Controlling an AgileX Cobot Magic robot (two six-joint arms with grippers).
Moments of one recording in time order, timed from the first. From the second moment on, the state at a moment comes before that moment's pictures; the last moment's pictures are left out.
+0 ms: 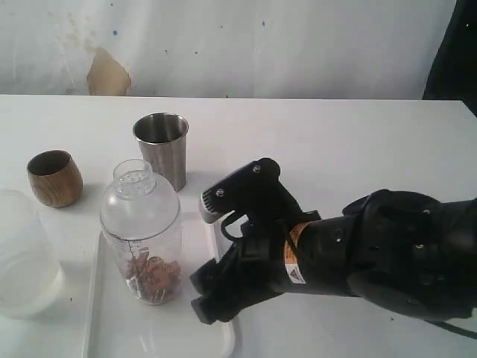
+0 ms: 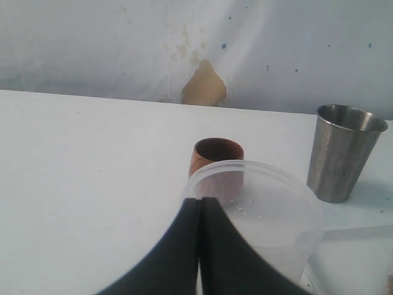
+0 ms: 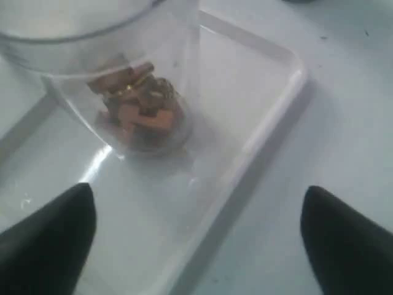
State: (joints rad) left arm -0.01 0.00 0.00 -0.04 0.24 -0.05; right arm 0.78 1.51 -0.73 -0.36 0.10 0.48
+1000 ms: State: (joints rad) left arm -0.01 0.00 0.00 -0.04 0.24 -0.05; right arm 0.08 1.30 -0.67 -0.08 0.29 0.34
